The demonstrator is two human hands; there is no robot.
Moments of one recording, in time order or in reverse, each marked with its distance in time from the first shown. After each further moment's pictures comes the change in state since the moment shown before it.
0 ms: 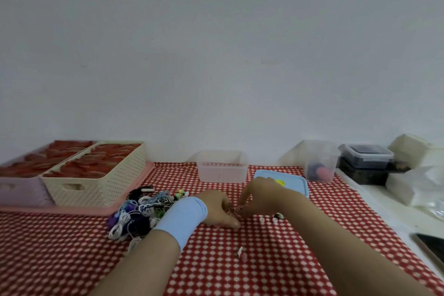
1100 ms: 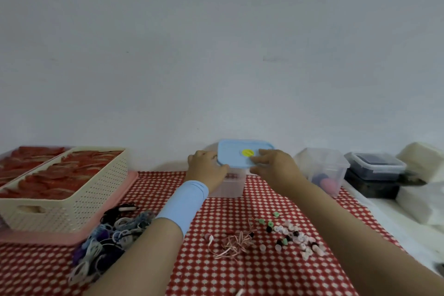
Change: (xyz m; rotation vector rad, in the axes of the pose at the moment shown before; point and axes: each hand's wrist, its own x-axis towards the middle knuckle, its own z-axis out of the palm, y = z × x) left_hand 0.082 0.000 -0.054 -0.315 0.649 -0.124; right_hand 0.049 0.049 -0.039 0.414 0.462 0.142
